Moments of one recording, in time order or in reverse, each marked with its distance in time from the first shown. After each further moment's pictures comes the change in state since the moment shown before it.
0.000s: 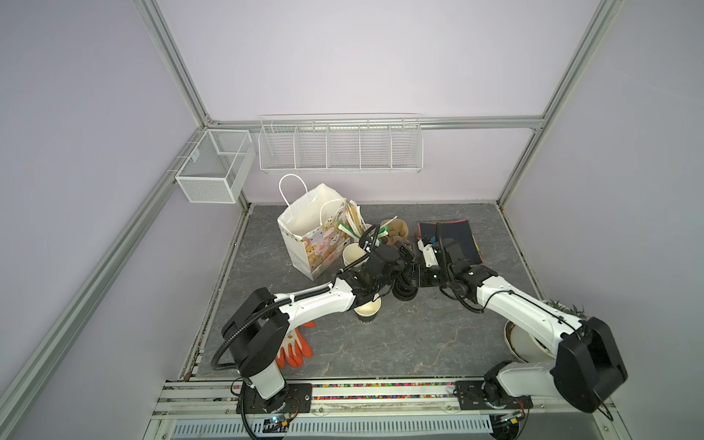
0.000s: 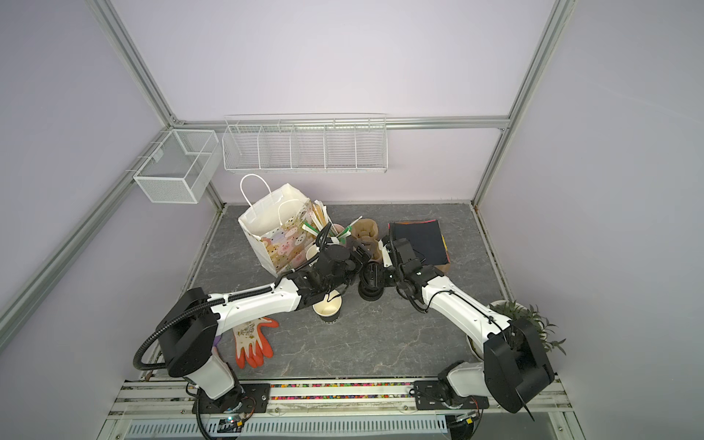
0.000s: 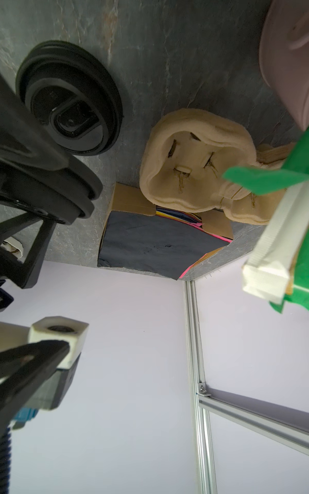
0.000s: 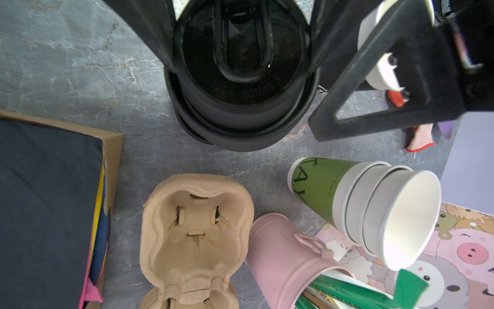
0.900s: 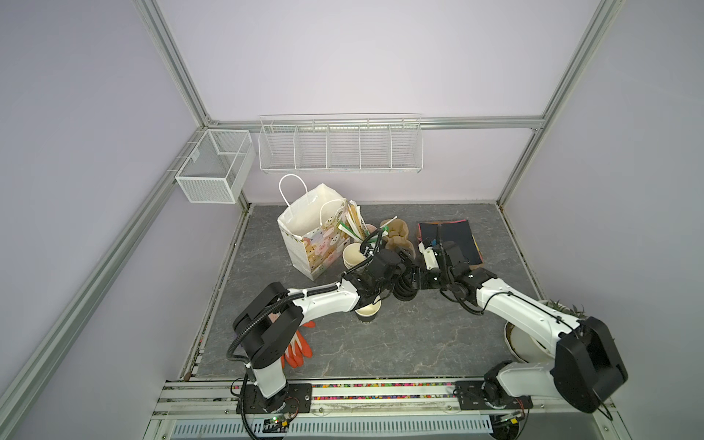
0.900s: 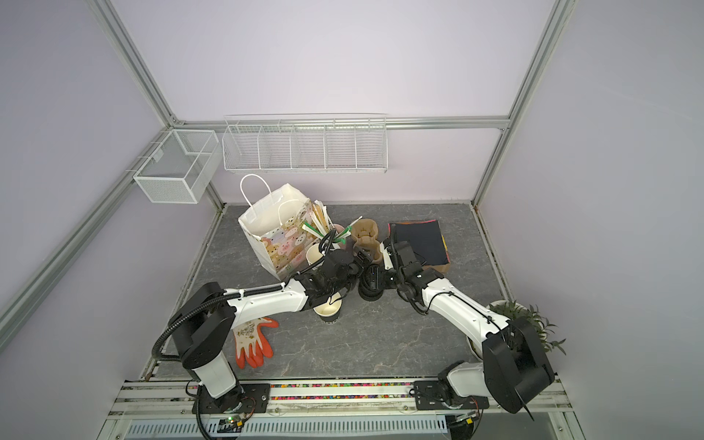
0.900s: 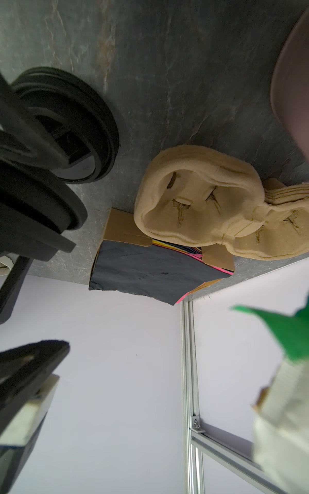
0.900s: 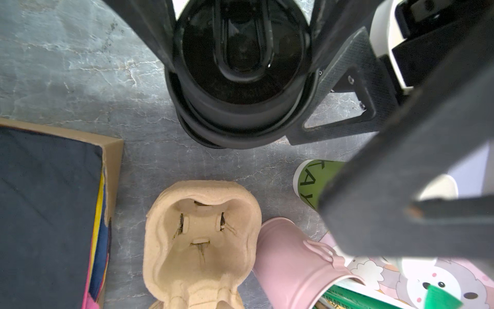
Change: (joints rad) left arm 0.012 0.071 -0.019 0.027 0.003 -0.021; right arm -0.007 -0.001 -0.031 0.026 -0.004 0.008
